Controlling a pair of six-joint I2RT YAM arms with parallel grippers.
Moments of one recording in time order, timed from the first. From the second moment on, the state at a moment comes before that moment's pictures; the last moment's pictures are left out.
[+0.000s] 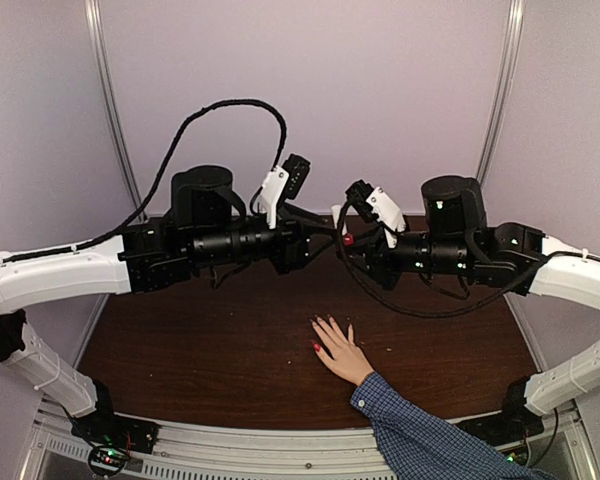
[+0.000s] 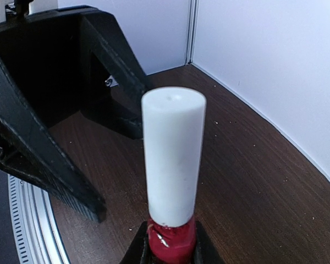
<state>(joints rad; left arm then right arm) -1.07 1.44 1.25 0.06 0.11 -0.14 0.98 1.21 1.15 -0.30 -0.01 -0.03</state>
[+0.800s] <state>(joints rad) -1.07 1.48 1.31 0.11 0.17 -0.18 1.00 1.22 1.17 -0.34 -0.07 -0.05</state>
